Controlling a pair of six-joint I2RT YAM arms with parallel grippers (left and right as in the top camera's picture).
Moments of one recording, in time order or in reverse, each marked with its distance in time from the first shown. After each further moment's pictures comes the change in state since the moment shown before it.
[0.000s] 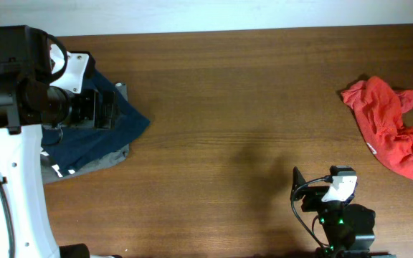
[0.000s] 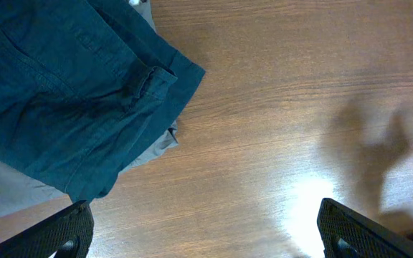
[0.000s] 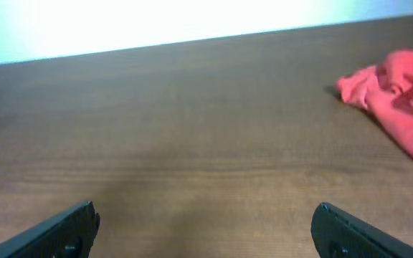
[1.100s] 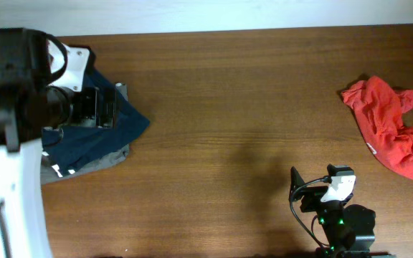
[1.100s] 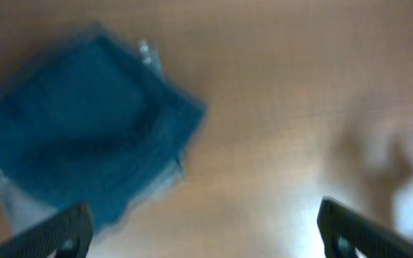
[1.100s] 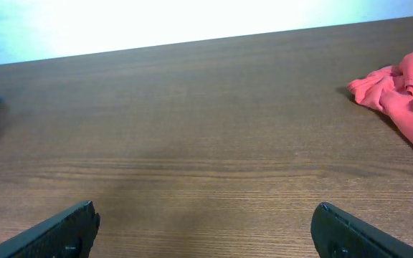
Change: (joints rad) left arm -0.046 -0.109 -0.043 0.185 -0.035 0.004; right arm 0.000 -0.001 -0.001 0.002 -0.037 0.000
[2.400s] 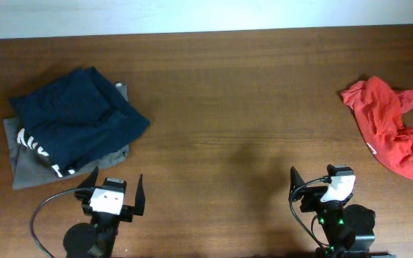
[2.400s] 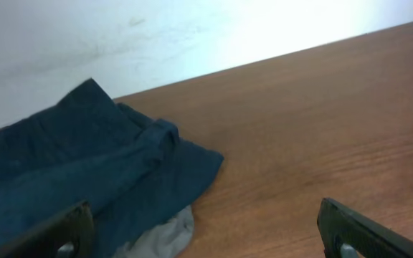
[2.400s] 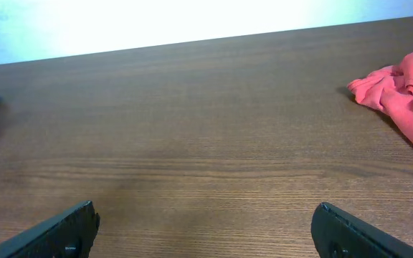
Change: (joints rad) left arm -0.047 -1.471 -1.825 1.059 -0.052 0.060; right arm 0.000 -0.001 -0.003 0.002 0.000 0.000
